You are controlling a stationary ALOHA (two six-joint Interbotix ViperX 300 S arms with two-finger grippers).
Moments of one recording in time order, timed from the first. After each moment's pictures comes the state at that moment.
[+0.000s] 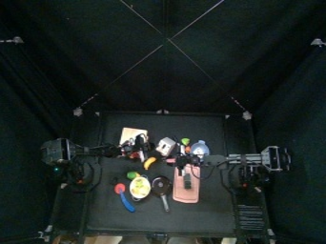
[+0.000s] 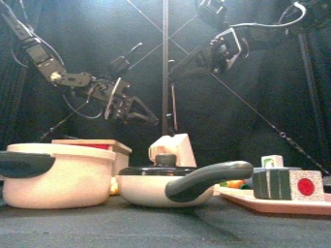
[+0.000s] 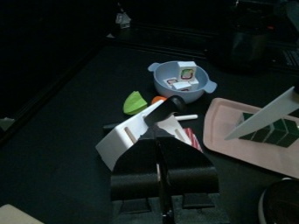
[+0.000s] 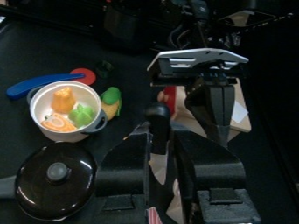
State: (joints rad) left arm 0.31 -0.07 0.89 -0.01 -0.60 0.01; right arm -0.15 -0.27 0.72 -0.33 -0.16 0.02
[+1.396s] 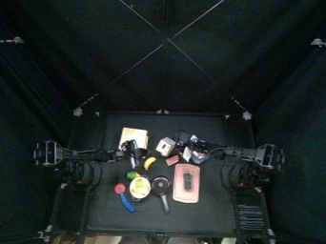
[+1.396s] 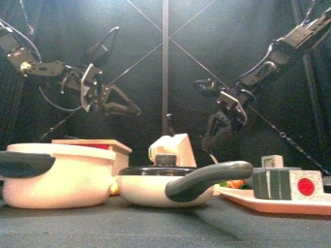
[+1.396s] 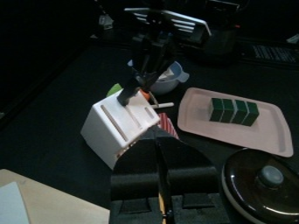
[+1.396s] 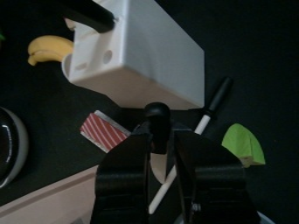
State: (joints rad) left arm 0.23 -0.22 1.02 -0.01 -0.60 0.01; right arm -0.44 -0.12 0.77 0.09 0.14 0.02
